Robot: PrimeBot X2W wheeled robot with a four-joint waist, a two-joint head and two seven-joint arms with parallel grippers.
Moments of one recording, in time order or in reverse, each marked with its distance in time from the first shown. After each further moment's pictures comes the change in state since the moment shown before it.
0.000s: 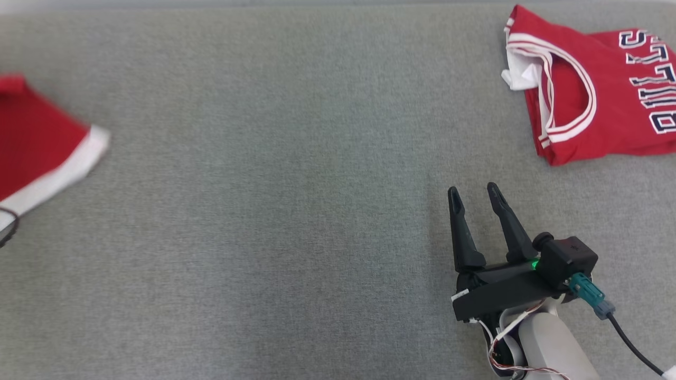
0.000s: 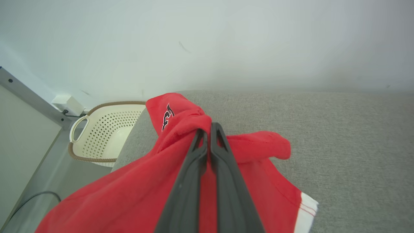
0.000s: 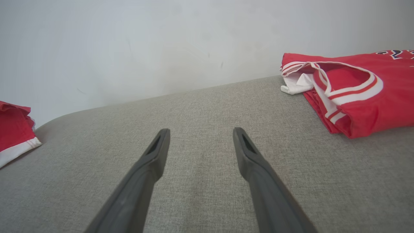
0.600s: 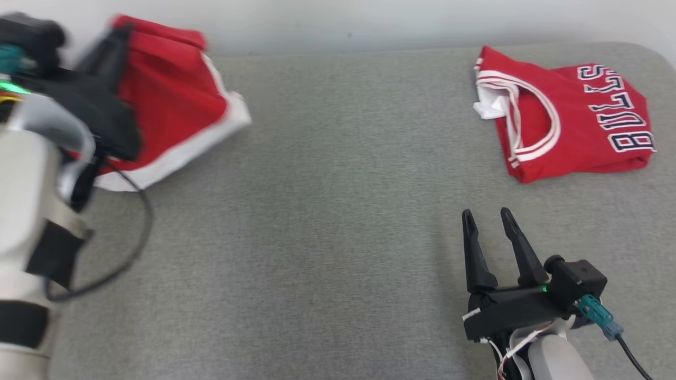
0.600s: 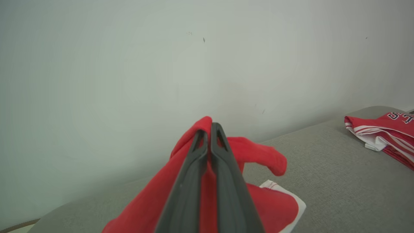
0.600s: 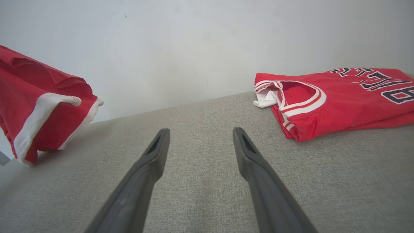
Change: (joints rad) left arm 0.079 -0.153 -0.162 -0.394 -0.051 -0.049 -0.045; right arm 0.067 0.006 -0.046 0.002 0.001 0.000 -0.002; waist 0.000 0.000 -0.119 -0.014
